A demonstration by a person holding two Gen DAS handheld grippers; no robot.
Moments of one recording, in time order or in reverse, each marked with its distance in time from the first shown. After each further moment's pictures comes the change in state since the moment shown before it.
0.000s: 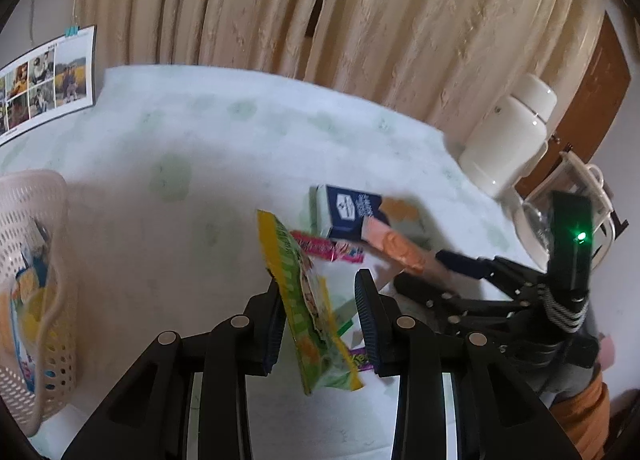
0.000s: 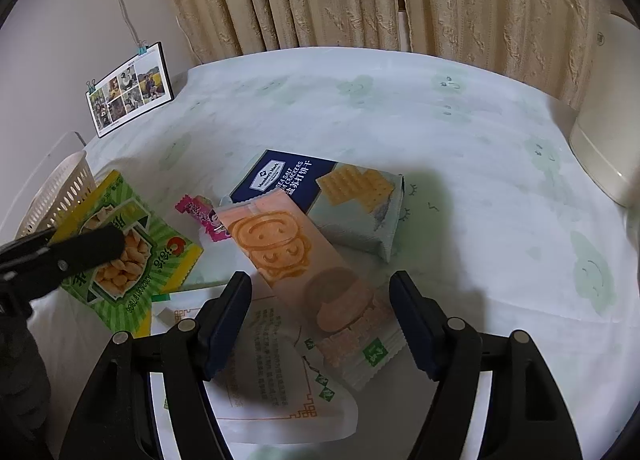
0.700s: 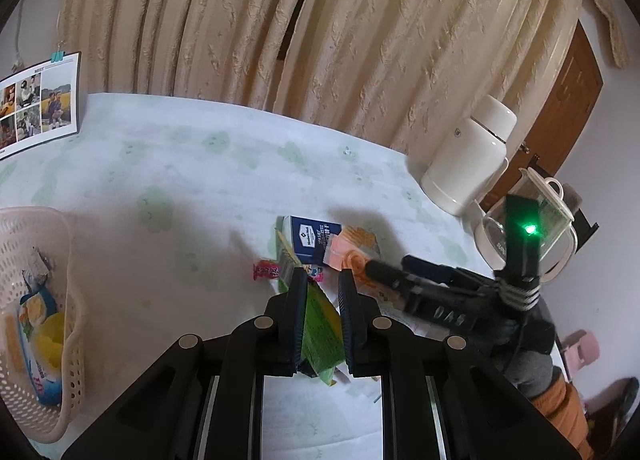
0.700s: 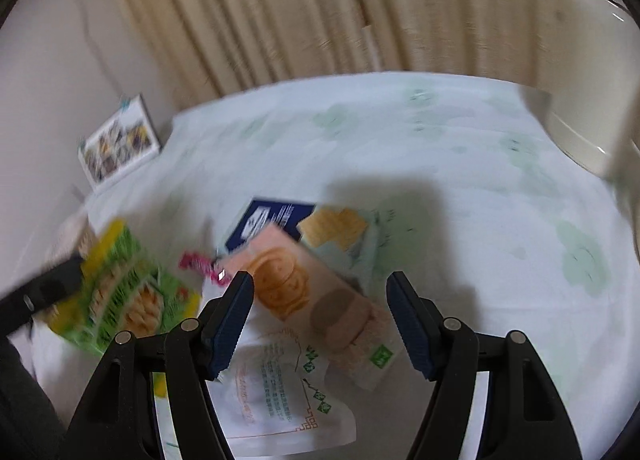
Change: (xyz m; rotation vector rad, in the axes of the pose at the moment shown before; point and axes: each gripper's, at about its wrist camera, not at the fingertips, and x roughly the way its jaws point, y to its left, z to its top) left arm -0.038 -0.005 0.017 0.026 -0.069 -0.114; right arm -0.014 -0.013 0.011 0.133 -0.065 0.021
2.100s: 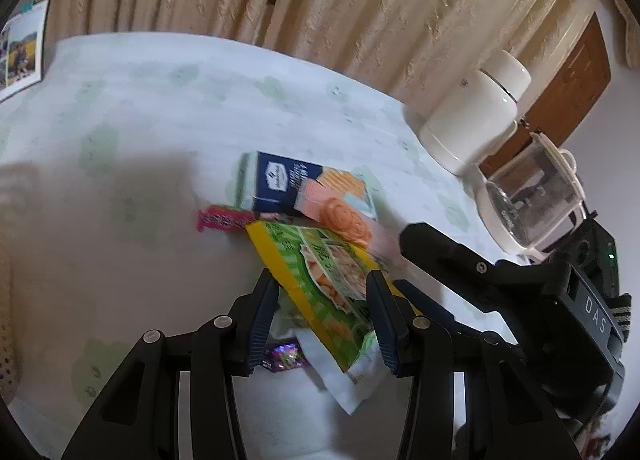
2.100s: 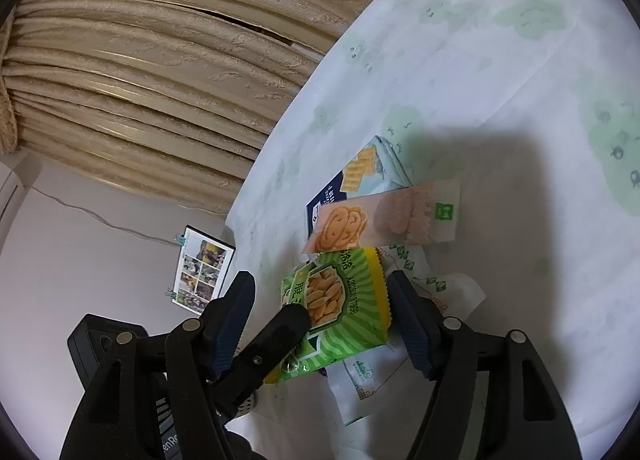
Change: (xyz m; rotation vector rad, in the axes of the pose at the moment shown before) left arm 0.064 -0.012 -0.019 -0.055 0.183 -0.051; right arm -0.028 -0.014 -0.058 0.756 -0.147 0.341
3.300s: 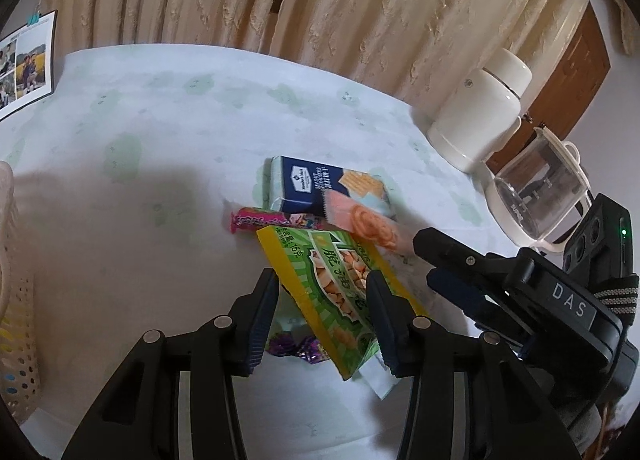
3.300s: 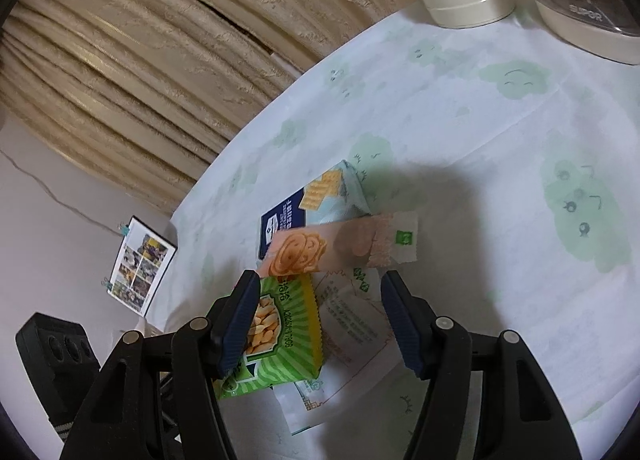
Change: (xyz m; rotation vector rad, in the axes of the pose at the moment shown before) left arm -0.012 0.009 -0.005 0.047 -0.029 0.038; right arm -0.008 0.013 -0.003 -0.146 -0.079 -0.237
